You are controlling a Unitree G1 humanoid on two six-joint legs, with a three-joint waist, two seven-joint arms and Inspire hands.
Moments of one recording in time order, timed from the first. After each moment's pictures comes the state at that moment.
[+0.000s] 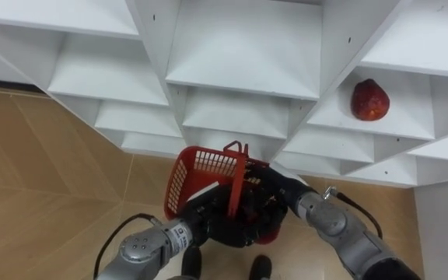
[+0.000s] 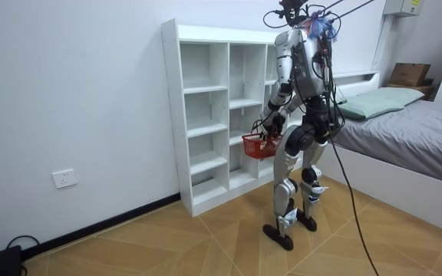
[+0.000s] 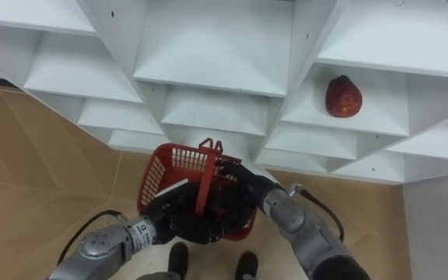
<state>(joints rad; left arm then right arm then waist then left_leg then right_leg) -0.15 0.22 -0.50 0.62 -0.36 -0.13 -0.45 -0.30 -0.22 0.42 0.75 -0.31 -0.08 0.19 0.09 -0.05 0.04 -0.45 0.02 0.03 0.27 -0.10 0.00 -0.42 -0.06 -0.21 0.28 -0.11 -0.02</state>
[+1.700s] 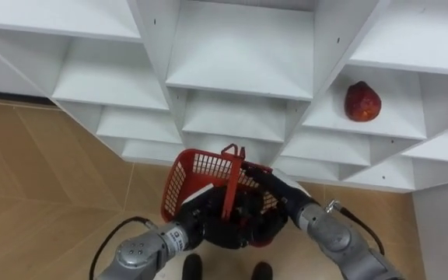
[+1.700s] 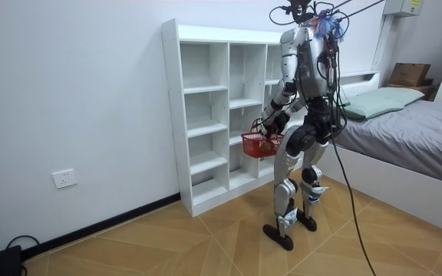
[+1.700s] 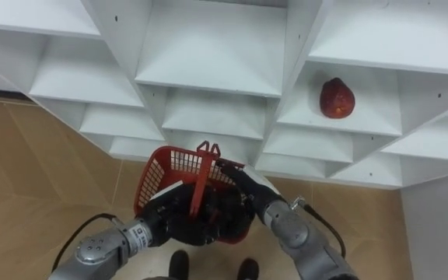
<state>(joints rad) -0.09 0.25 -0.45 0.62 -0.32 -0.16 -0.40 -0.14 -0.27 0.41 0.60 -0.19 -0.11 0.17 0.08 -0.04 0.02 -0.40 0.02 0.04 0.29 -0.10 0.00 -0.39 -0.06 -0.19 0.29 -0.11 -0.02</state>
